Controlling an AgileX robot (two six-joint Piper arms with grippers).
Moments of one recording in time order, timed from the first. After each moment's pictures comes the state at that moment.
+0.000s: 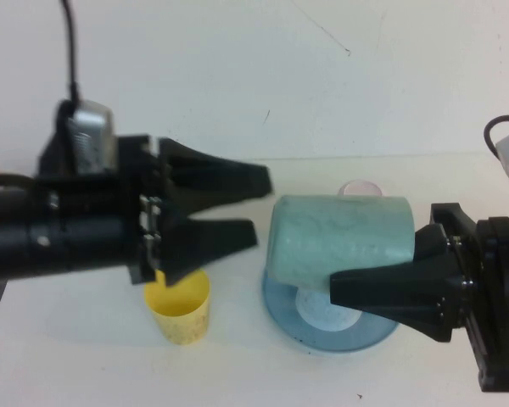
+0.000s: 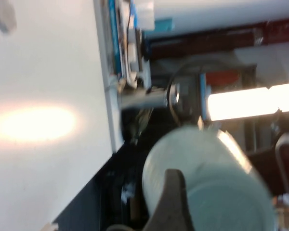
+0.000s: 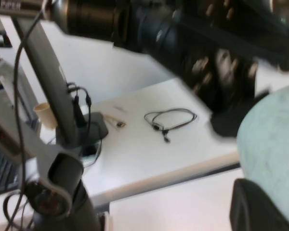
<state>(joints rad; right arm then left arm) 0.35 1.27 -0.70 1.71 1.16 -1.84 -0.14 1.25 -0.82 -1.64 1.19 0.46</state>
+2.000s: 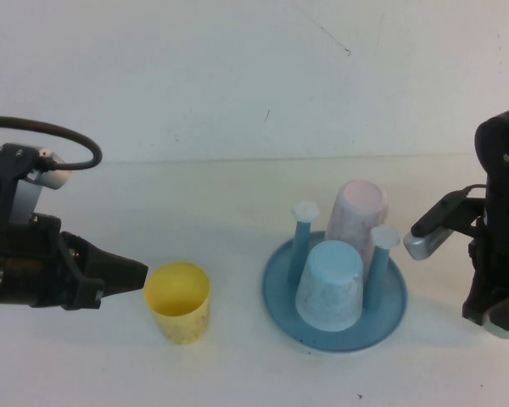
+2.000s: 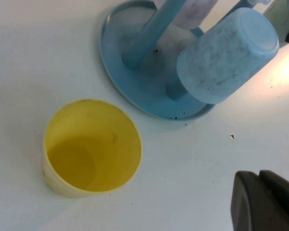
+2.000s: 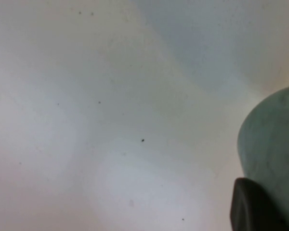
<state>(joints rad) 0.35 1.86 -1.29 -0.12 1.26 -0.38 0.07 1.25 -0.83 -1.03 1.04 1.03</state>
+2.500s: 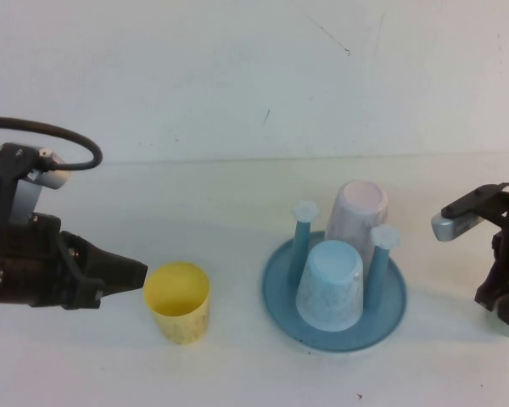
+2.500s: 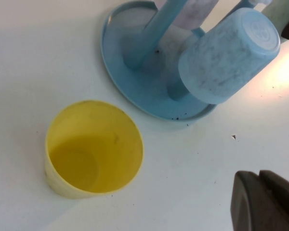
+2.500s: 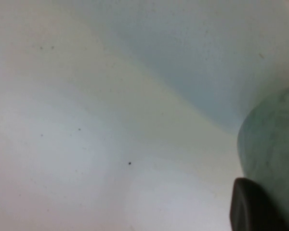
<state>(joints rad) 0.22 1.86 -1.26 0.00 1.18 -0.40 0.07 1.25 -0.83 -1.03 1.04 1.04</state>
